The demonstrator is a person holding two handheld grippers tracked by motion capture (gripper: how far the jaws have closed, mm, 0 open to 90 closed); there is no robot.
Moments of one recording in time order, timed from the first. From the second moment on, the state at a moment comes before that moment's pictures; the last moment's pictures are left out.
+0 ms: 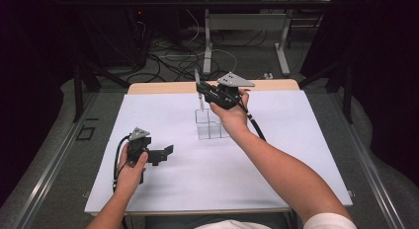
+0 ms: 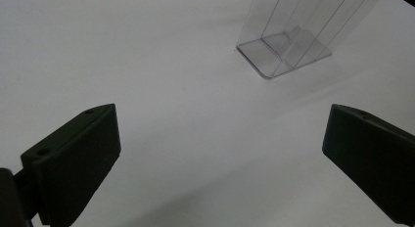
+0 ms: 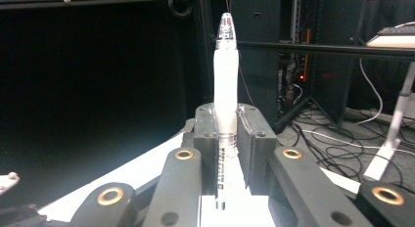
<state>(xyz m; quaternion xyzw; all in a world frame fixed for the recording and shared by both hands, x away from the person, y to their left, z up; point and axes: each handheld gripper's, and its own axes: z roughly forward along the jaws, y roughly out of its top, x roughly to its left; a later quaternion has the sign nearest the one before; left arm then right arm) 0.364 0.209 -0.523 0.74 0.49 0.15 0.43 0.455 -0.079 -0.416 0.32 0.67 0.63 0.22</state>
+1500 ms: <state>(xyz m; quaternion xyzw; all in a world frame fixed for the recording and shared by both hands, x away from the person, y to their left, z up) 0.364 0.210 -0.523 0.74 0.49 0.15 0.43 0.466 -0.069 -0.483 0.38 0.72 0.55 0.18</state>
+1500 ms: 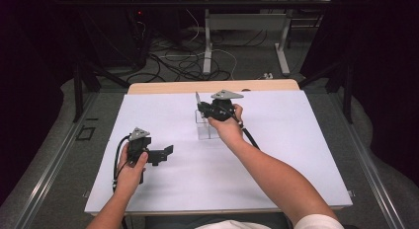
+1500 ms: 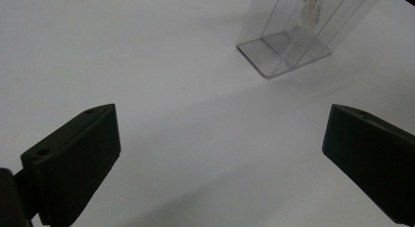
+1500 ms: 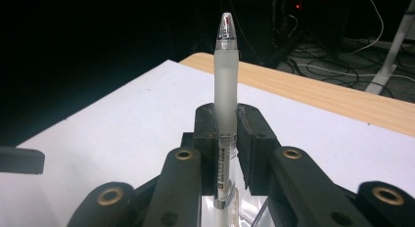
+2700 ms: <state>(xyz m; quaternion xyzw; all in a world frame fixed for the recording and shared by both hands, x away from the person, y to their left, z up) 0.364 0.210 -0.524 0.74 0.49 0.15 0.43 0.435 -0.100 -0.473 0.33 0.76 0.54 0.16</state>
